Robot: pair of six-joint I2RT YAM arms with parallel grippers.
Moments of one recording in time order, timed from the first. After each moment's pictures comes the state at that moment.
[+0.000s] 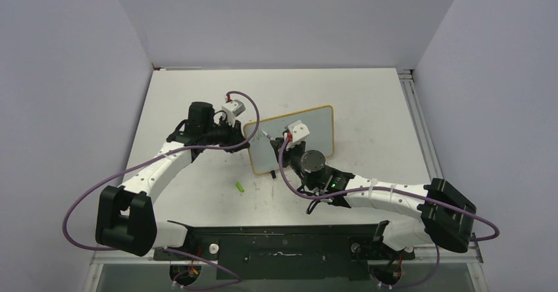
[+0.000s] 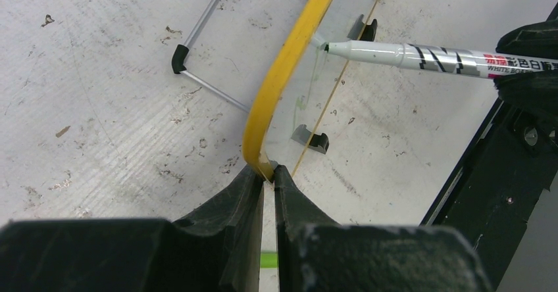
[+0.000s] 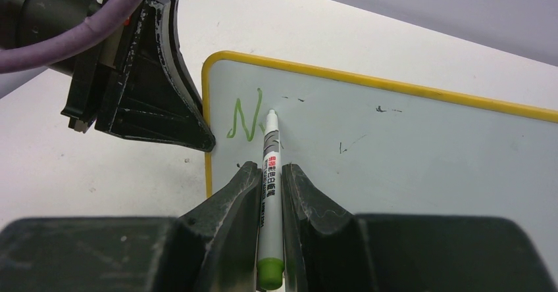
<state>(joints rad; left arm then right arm) -0.29 1.34 0.90 -0.29 0.62 0.04 1.05 1.32 0.69 0.55 0.45 0.09</state>
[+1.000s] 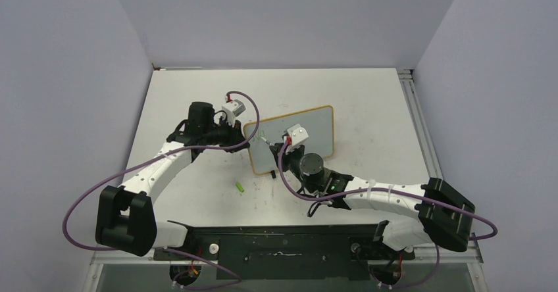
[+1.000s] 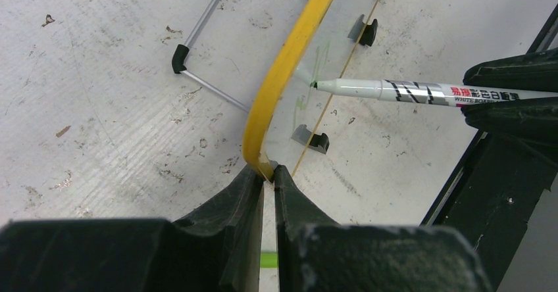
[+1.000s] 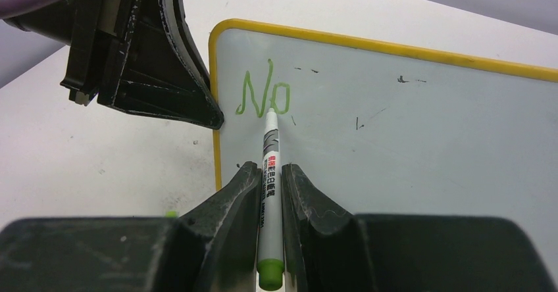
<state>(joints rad) -0.29 1.34 0.90 -0.29 0.62 0.04 1.06 1.33 0.67 0.54 0.43 0.13</state>
